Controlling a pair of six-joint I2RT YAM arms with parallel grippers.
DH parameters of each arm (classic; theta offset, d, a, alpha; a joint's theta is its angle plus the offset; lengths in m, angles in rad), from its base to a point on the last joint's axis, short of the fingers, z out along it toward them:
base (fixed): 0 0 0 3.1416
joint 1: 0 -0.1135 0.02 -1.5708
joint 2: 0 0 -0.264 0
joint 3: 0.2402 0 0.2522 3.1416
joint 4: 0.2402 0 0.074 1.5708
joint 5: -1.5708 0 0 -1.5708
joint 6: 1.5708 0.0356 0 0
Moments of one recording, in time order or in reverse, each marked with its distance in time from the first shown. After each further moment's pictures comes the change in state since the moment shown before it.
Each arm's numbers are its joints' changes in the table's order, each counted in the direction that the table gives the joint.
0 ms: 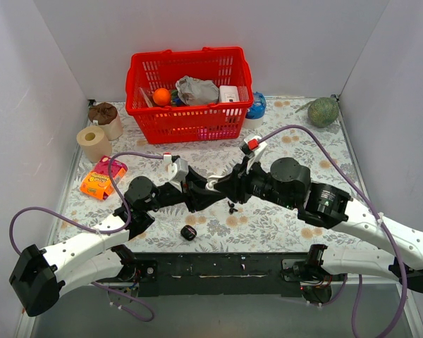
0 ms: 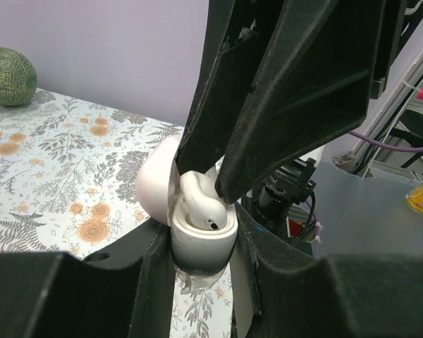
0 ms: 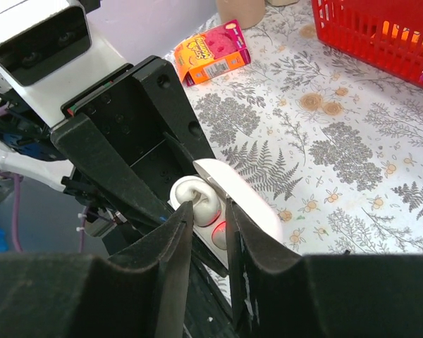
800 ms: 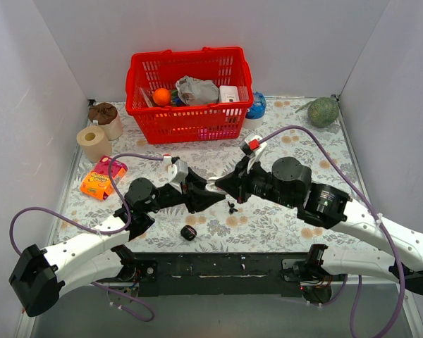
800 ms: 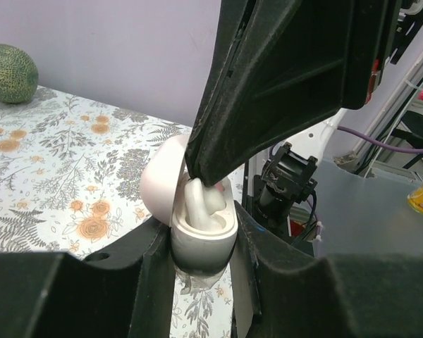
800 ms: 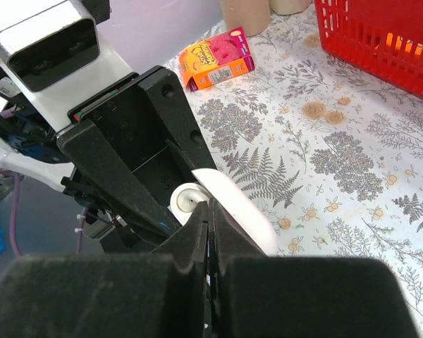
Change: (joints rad) left arm 0.000 0.003 -0.022 -0.019 0.017 0.001; right arm 0.026 -0.001 -0.023 -0.050 0.051 -0.014
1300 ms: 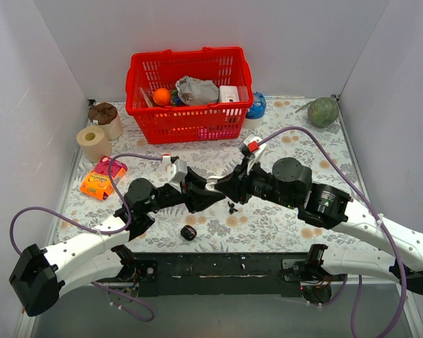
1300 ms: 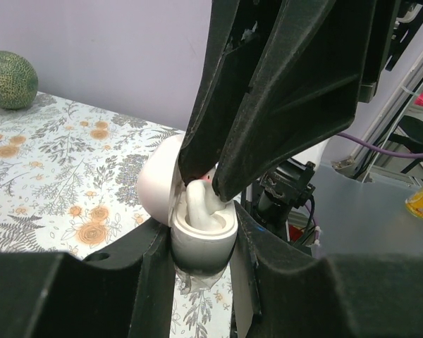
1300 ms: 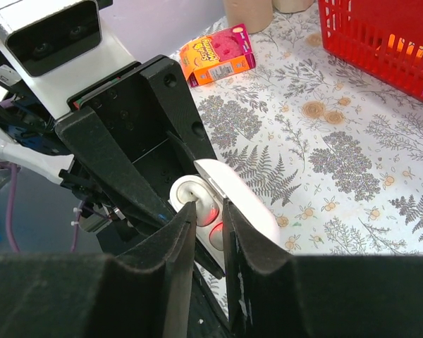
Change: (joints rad) left arm 0.005 -0.001 0.000 -0.023 -0.002 -0.014; right arm 0.000 0.011 -0.004 0.008 0.011 -0.032
